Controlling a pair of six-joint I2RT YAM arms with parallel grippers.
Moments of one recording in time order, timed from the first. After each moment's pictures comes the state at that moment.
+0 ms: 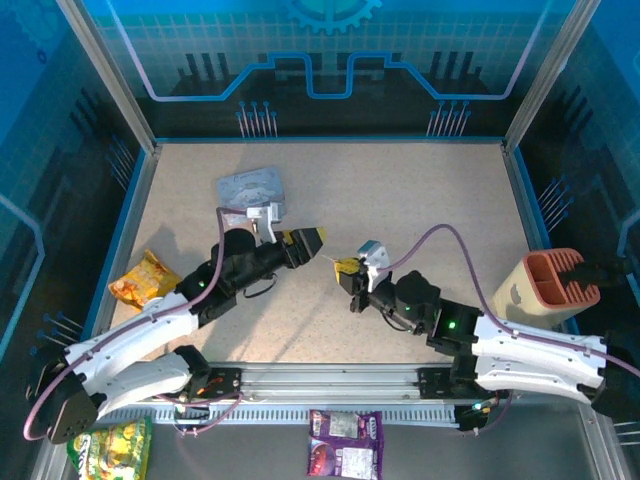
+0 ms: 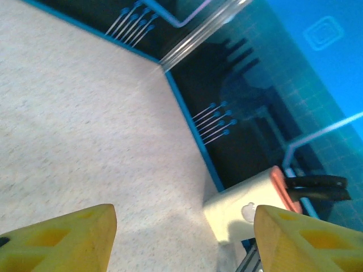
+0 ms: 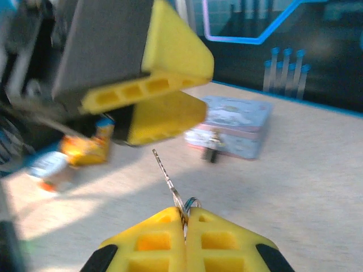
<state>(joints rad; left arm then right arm) -0.73 0.98 0.71 0.06 0.07 -0.88 1.16 0.88 0.55 0.15 0.41 0.14</state>
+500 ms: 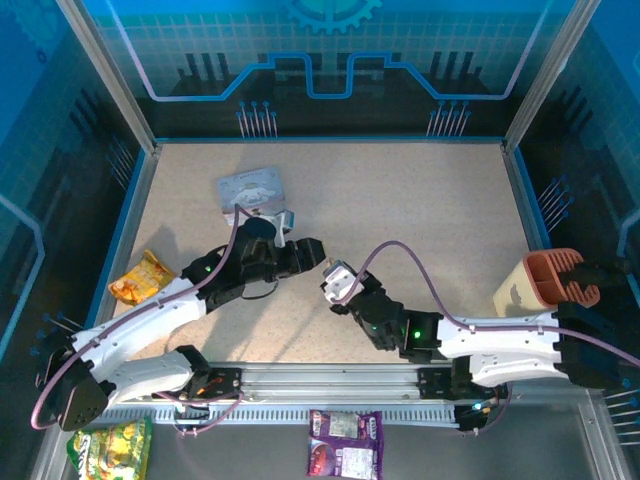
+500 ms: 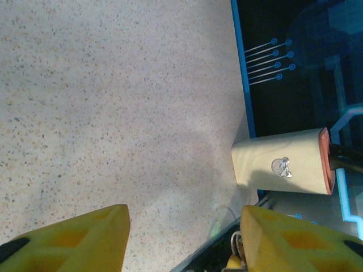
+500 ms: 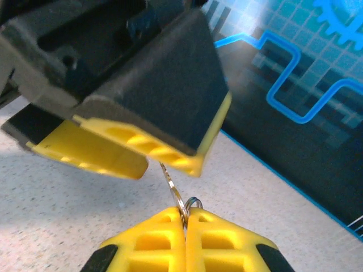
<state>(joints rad) -0.72 1.08 0.83 -0.28 0.19 -1.01 1.31 1.13 0.55 0.41 0.83 -0.33</state>
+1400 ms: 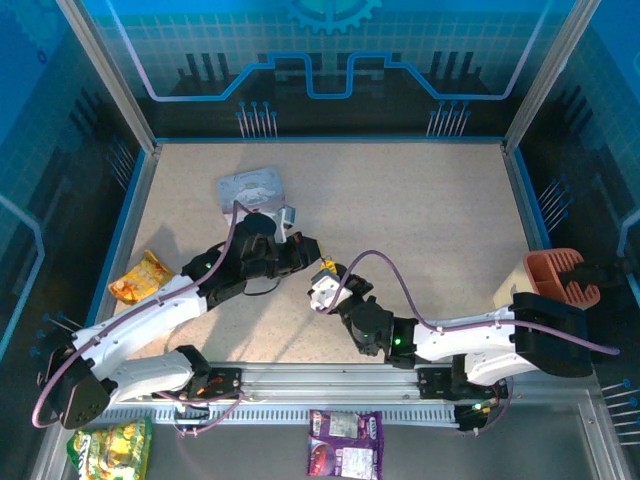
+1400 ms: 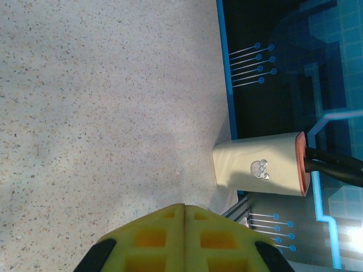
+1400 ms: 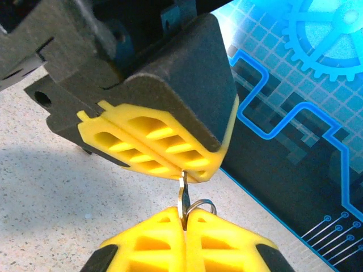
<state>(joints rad) -0.72 1.10 0.86 -0.25 0.22 -1.06 1.34 1.32 0.50 0.77 0.94 -0.55</state>
